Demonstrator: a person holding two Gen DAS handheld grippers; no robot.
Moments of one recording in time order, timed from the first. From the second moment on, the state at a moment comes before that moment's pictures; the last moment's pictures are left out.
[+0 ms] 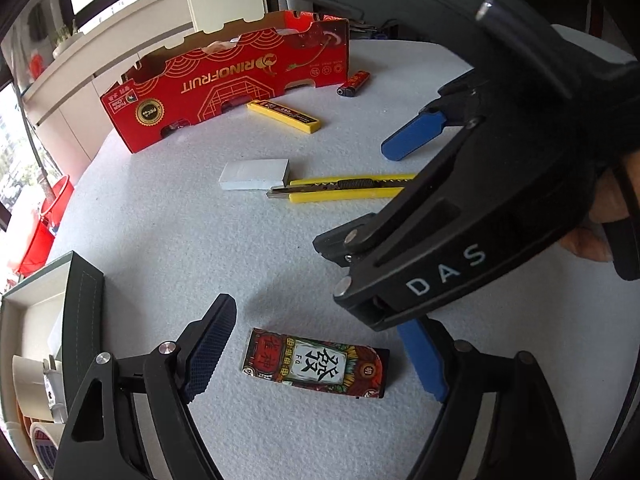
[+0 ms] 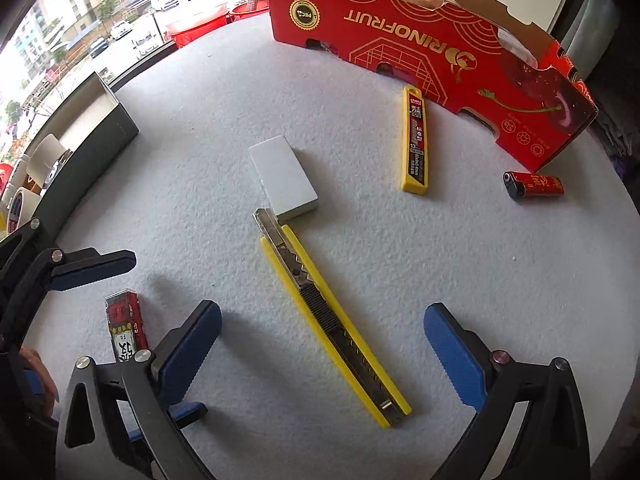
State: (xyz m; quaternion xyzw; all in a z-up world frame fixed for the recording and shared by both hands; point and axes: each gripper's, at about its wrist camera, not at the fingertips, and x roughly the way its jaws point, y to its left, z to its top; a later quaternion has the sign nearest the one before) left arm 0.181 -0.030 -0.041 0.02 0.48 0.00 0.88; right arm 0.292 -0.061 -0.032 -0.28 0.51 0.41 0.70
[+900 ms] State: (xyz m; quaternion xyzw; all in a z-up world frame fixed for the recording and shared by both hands) left arm 0.091 -0.076 -0.017 0.13 0.43 -0.06 0.89; right arm 0.201 -0.193 -0.025 -0.18 0.56 0.33 0.74
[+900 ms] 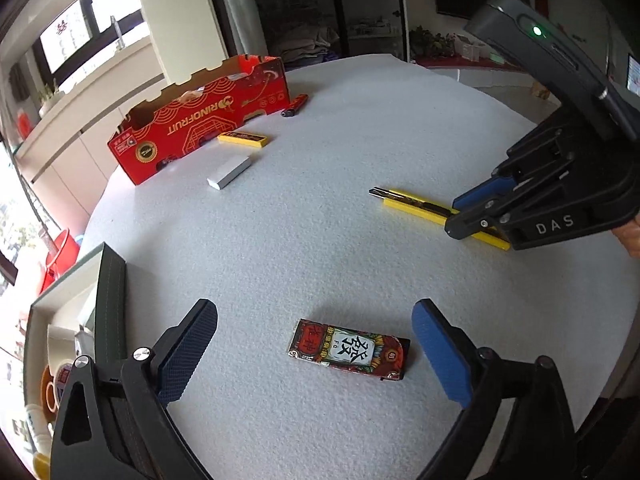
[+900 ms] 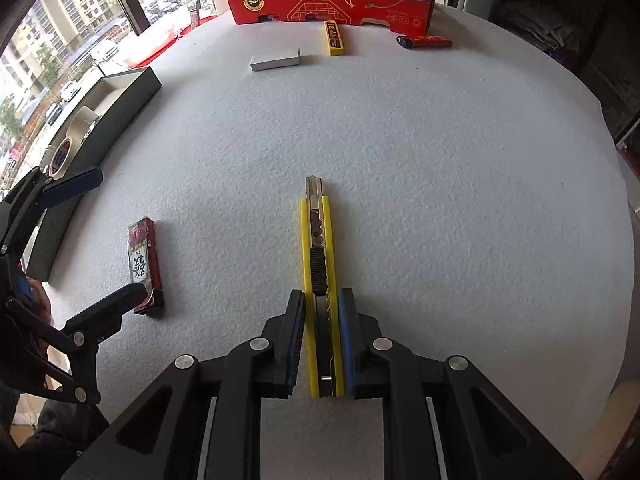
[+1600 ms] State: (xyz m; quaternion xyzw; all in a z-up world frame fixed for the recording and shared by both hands) left arm 0.092 -0.083 -0.037 0.07 0.47 -0.05 0.88; right arm 0.187 -0.188 -0.011 -0.20 0.55 0.30 0.75
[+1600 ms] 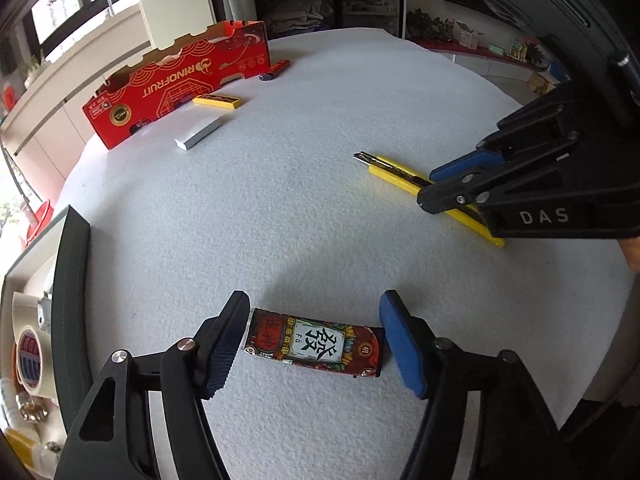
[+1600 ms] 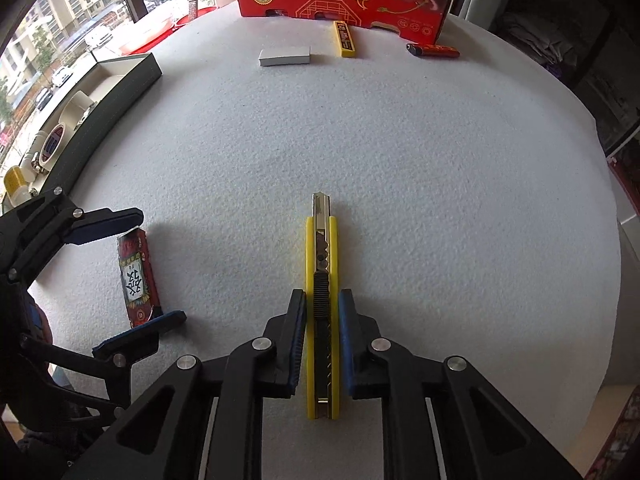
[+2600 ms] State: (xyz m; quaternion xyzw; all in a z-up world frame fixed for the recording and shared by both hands) left arm 0.006 -0.016 0.026 -0.11 0.43 0.14 0.89; right arm 0.113 -0.164 0.056 -0.14 0.52 0.35 0.76
